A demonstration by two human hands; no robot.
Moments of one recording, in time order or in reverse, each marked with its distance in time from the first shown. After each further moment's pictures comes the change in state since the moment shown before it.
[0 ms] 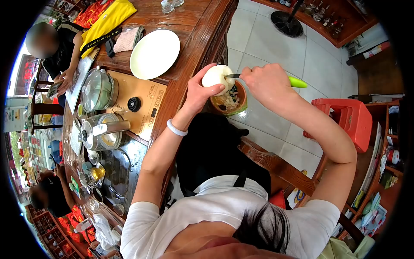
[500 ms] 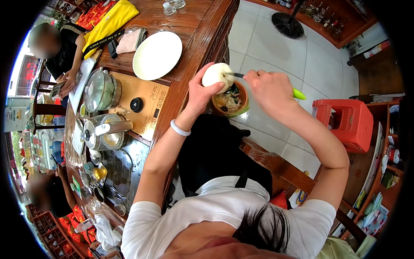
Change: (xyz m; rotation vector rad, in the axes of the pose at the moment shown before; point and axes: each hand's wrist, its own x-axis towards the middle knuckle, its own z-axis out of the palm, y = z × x) left_hand 0.000 -0.006 0.002 -0.049 0.071 0.054; right_hand -0.016 -0.009 0.014 0.124 0.140 0.164
